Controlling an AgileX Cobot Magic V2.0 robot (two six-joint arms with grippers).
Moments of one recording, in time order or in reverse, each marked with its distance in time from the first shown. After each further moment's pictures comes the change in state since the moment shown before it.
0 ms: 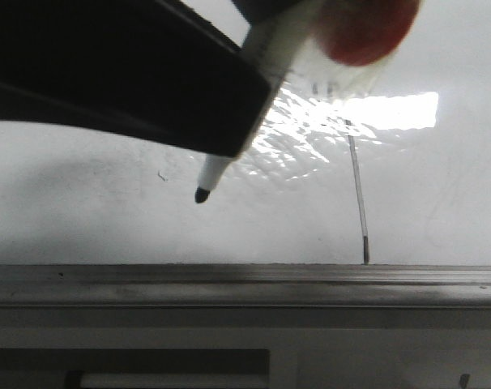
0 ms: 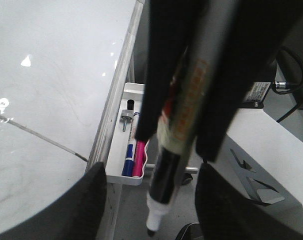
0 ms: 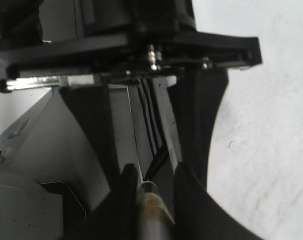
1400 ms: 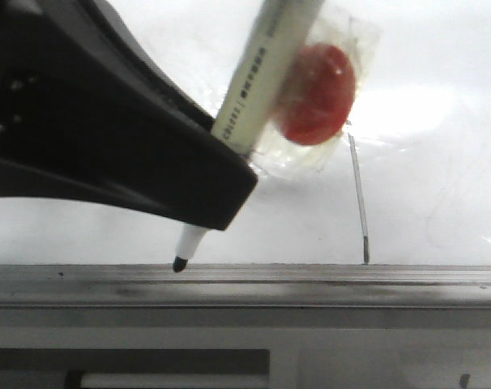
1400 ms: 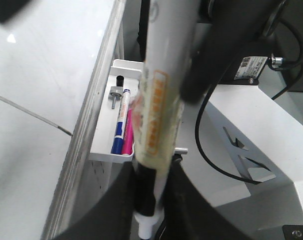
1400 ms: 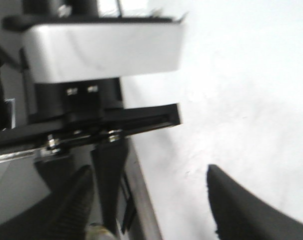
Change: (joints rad) left arm -0.012 0.036 0.036 0.023 0.000 0.009; right arm -0.076 -0.058 0.071 0.070 -0.230 0.000
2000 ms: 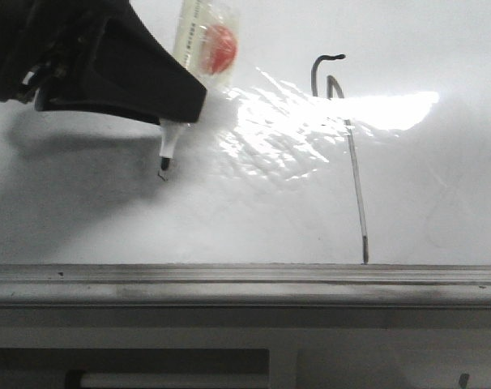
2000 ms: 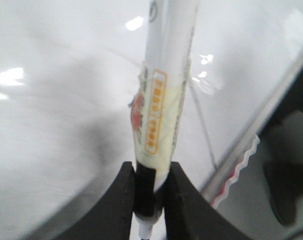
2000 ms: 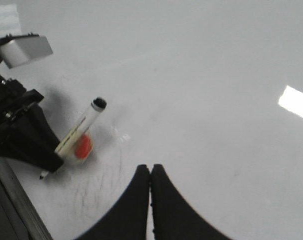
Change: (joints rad) left arm -0.009 0.000 0.000 -0.029 -0.523 -0.556; right arm -0.403 -0.273 0.001 -0.015 0.114 0.000
